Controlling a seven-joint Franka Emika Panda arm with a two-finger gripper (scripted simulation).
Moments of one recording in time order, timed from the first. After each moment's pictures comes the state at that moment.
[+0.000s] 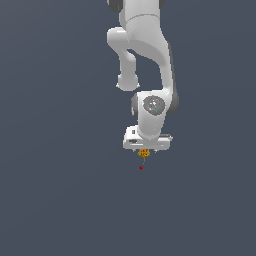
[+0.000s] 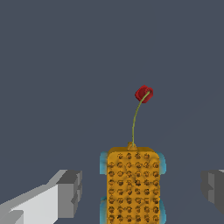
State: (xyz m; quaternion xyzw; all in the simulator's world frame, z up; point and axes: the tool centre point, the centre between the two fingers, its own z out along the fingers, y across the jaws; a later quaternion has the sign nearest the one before) arm 0.002 0.079 0.059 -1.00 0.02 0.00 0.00
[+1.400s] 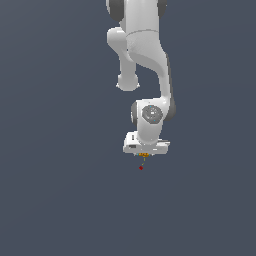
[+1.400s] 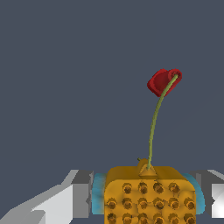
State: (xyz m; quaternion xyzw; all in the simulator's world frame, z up) arm 0.002 0.079 0.020 -1.00 0.02 0.00 0.00
